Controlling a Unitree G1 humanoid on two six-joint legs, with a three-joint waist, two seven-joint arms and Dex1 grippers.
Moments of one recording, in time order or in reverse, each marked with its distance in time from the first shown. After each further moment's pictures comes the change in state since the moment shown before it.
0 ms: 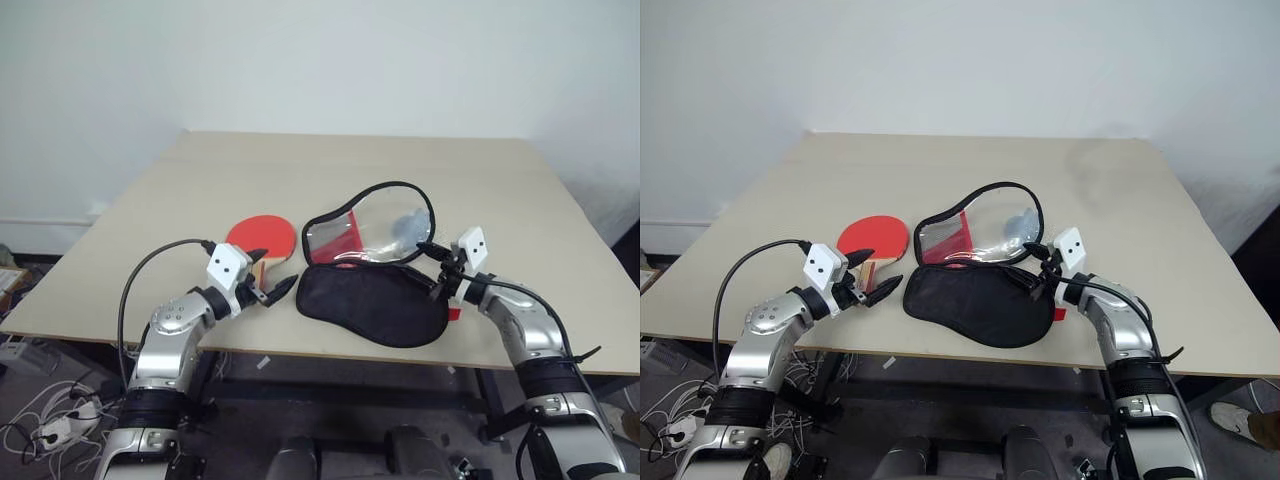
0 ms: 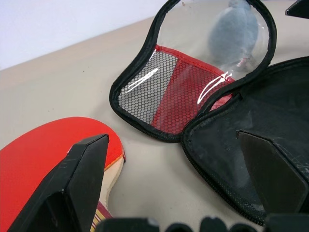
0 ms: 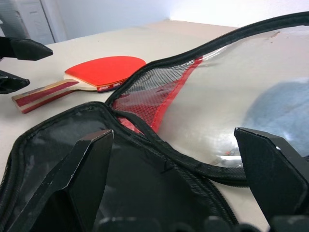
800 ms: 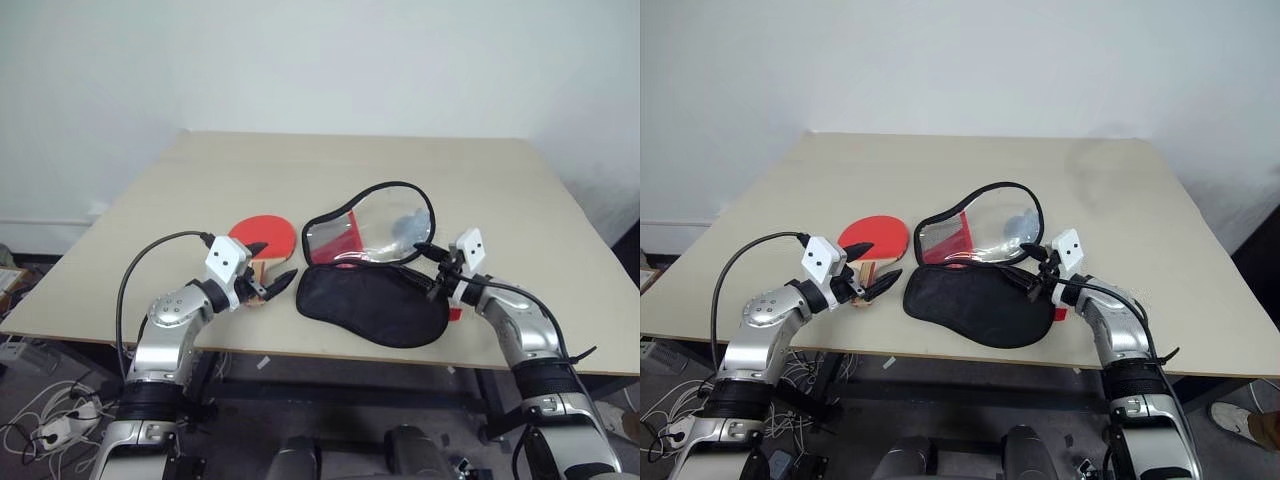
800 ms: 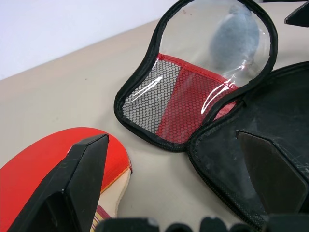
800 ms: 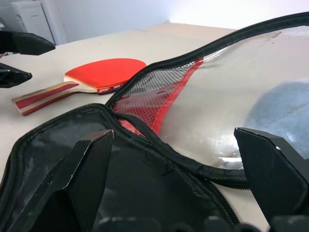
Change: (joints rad) left arm -0.014 0.009 0.000 -0.006 -0.002 0.005 -0.004; right arm -0.008 0.007 -0.001 0.022 0.000 -0.027 0.002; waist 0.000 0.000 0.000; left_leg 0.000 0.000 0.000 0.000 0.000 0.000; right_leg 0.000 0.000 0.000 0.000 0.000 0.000
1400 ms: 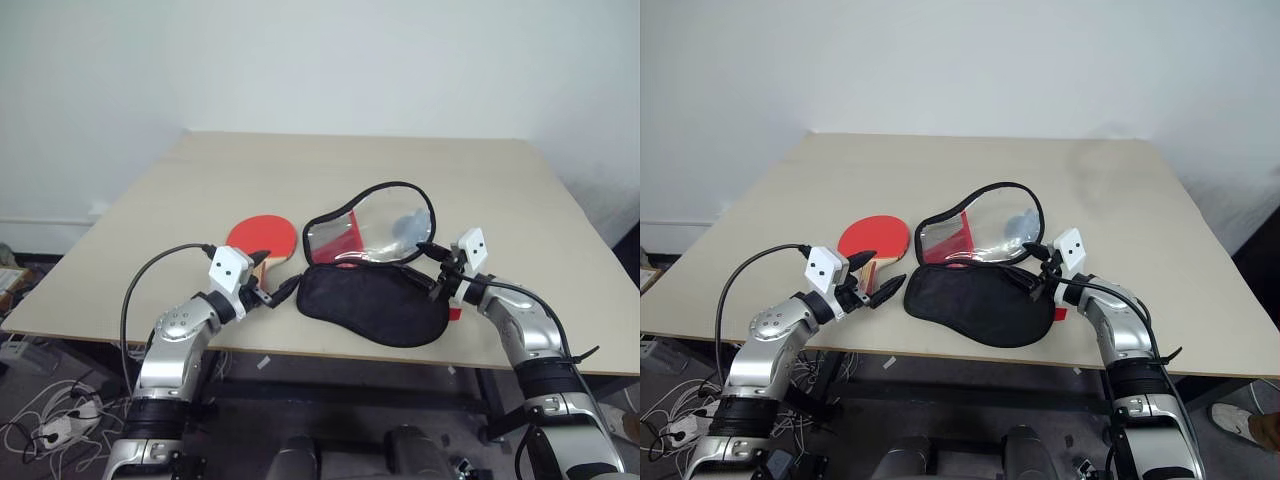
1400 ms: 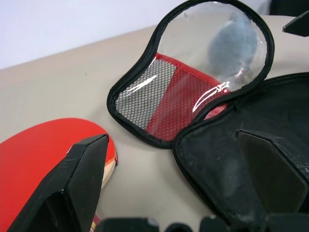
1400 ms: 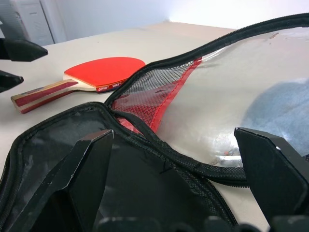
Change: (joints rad) left arm 0.067 -0.043 0.000 -0.091 -0.033 0.037 0.074; right arm 0.001 -0.009 0.001 -0.005 0.000 0.004 0.000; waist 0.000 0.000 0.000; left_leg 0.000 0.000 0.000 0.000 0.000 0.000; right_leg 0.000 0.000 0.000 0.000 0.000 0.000
